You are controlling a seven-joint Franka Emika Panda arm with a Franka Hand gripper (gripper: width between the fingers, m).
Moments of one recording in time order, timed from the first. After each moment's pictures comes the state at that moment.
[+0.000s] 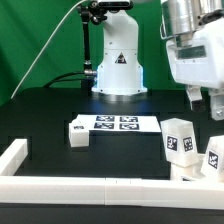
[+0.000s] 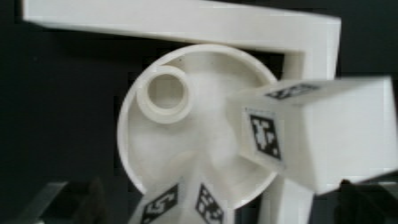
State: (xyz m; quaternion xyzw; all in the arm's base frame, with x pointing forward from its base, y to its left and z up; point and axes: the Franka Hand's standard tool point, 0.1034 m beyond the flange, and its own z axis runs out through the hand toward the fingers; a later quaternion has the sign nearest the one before) arm 0.617 0.093 0.112 -0.76 0.63 0.00 0.12
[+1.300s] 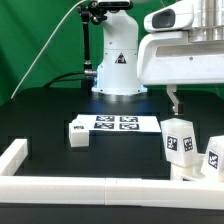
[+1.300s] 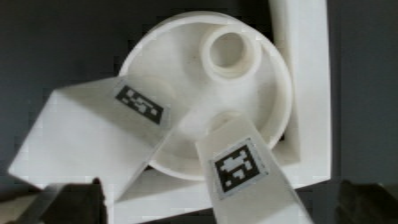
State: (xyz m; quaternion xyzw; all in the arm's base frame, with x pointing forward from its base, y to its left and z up) arm 0.618 0.091 0.112 -0.99 0.10 -0.05 0.04
